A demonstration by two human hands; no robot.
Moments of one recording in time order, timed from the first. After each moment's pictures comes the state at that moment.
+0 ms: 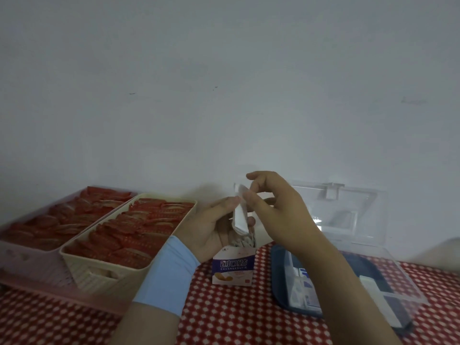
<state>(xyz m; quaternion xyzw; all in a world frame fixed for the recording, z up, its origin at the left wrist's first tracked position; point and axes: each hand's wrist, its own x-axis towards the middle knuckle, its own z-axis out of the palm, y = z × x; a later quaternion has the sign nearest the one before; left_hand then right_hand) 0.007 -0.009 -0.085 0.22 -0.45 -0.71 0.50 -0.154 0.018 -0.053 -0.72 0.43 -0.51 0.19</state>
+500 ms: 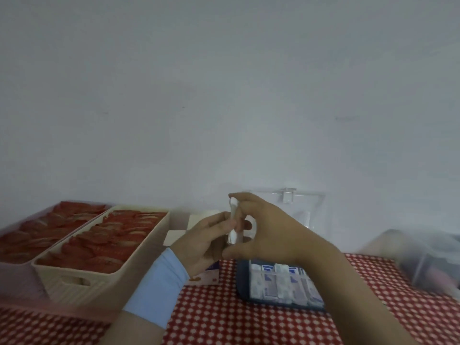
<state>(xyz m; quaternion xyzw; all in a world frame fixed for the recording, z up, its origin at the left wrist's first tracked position) -0.044 0.035 -0.074 0.22 -0.50 -0.72 0.44 -0.212 0.073 -0.030 -0.82 0.46 -0.29 0.16</state>
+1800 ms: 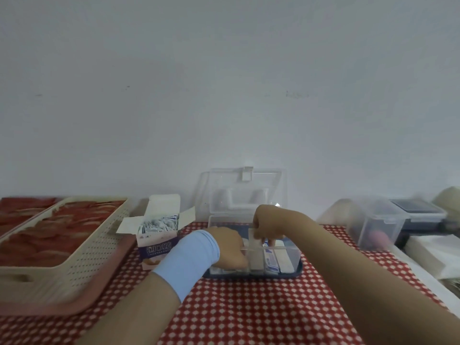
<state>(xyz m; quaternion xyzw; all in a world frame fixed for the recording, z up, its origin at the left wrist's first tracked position) -0.157 0.032 -0.097 0.45 -0.88 -0.12 -0.12 -0.315 0.020 -0.085 -0.69 0.70 0.02 0.17</state>
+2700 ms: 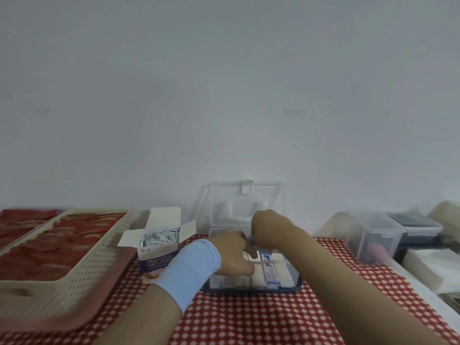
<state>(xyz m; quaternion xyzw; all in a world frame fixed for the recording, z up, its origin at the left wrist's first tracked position) -0.155 0.036 -0.082 0.41 -0.90 -0.14 -0.04 -0.296 0.031 -0.070 -0.68 0.73 -0.01 0.01</state>
